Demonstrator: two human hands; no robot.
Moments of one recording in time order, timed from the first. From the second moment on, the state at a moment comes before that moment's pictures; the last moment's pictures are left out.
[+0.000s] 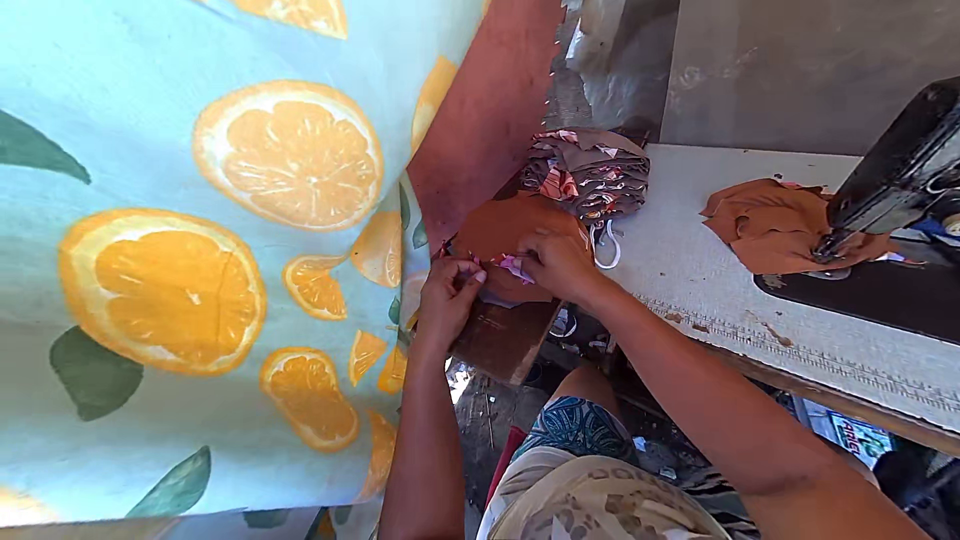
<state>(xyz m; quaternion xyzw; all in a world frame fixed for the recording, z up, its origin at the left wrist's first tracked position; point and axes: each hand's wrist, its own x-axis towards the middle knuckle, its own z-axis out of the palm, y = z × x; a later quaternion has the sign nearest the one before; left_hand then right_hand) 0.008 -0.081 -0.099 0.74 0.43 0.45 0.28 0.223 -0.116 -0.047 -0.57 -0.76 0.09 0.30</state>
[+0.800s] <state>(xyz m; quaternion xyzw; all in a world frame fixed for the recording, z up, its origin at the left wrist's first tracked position) 0.018 -0.070 -0.063 0.86 0.32 0.39 0.08 0.223 -0.113 -0.039 -0.60 -0.74 0.12 0.27</state>
